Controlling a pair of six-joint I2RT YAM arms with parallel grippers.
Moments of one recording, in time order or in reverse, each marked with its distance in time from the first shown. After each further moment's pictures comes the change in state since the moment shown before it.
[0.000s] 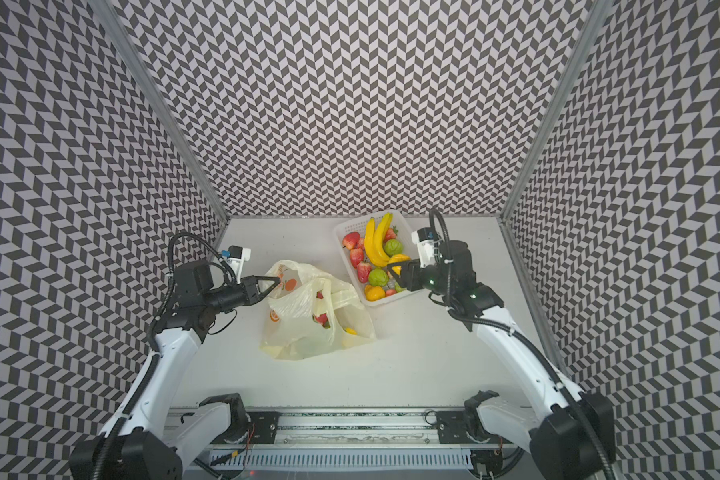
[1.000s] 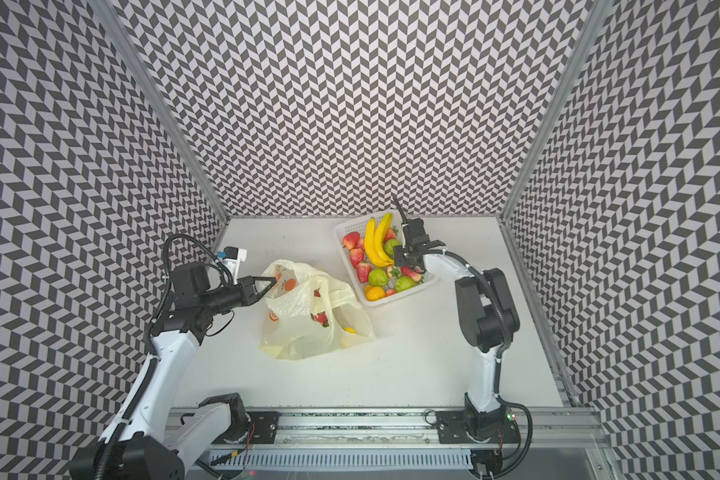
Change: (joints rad) left arm 0.032 -0.021 0.000 -0.023 -0.023 0.005; right arm -0.080 0.833 0.522 -0.106 0.487 -0.199
